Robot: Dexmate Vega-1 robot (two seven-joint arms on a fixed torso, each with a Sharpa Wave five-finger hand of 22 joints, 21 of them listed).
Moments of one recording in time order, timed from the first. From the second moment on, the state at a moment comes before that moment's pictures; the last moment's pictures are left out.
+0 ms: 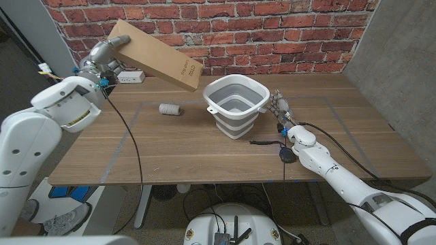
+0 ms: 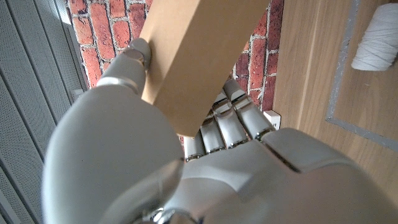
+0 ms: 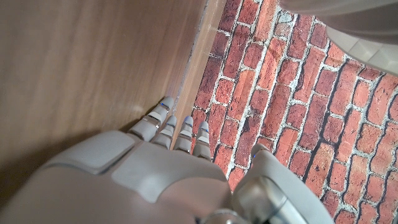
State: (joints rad) left arm 1.26 0.68 -0.39 -2.43 -1.28 0.44 0.83; left_hand 1.00 -0.13 0.46 -0.17 0.34 0.86 0.04 0.31 0.20 0.98 -0.03 0.21 0.19 1.01 -0.08 0.19 0.17 0.78 -0.09 0.22 0.17; right arm -0.75 -0.39 -0.47 -1.15 0.55 0.21 -0.09; right_hand 0.01 0.07 0.34 0.15 0.24 0.12 -0.09 0.19 0.17 0.12 -0.04 0.19 0.19 -0.02 -0.01 0.21 0.34 0.25 0.04 0.19 0.17
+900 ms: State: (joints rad) left arm 1.46 0.66 -0.58 -2.50 -1.36 0.52 0.93; left_hand 1.00 -0.13 0.46 -0.17 0.34 0.86 0.05 0.30 0.20 0.98 -0.03 0.20 0.19 1.01 -0.09 0.18 0.17 0.78 -0.09 0.21 0.17; right arm -0.70 -0.37 -0.49 -1.09 0.54 0.21 -0.07; right_hand 0.01 0.07 0.34 0.15 0.24 0.12 -0.09 0.19 0.17 0.12 -0.04 0.19 0.19 -0.02 -0.01 0.21 0.34 0.25 0.04 0.19 0.17
